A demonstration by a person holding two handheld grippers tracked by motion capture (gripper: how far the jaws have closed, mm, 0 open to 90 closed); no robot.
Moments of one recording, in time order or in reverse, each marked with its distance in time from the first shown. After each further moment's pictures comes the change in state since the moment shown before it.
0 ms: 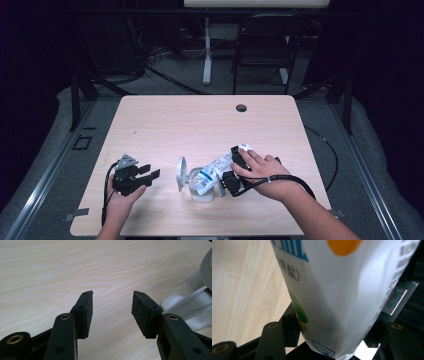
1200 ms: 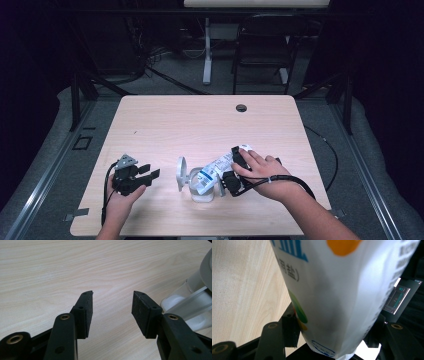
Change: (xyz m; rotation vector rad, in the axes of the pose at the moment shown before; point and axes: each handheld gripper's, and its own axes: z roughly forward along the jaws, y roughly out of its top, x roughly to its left) left arm 0.001 0.001 -0.001 0.005 -0.003 0.002; right arm 0.001 -0.001 0.000 0.001 0.007 0.019
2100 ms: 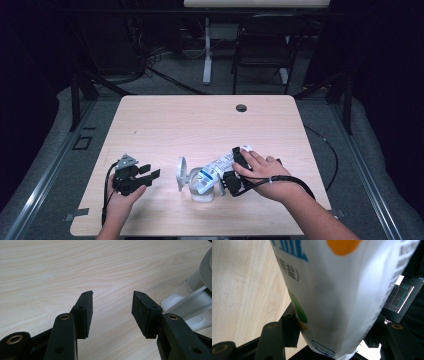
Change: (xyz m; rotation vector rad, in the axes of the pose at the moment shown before) left arm -0.001 0.000 0.001 -0.006 0.002 -0.002; right arm 0.001 -0.001 0.001 -0.014 0.015 0.032
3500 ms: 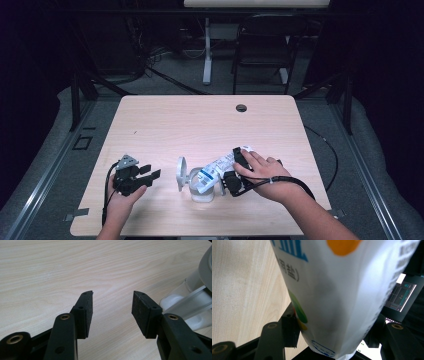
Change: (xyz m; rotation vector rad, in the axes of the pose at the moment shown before) left arm -0.001 0.000 0.000 0.017 -0.005 0.007; right arm 0.002 -0.001 0.000 0.002 0.006 0.025
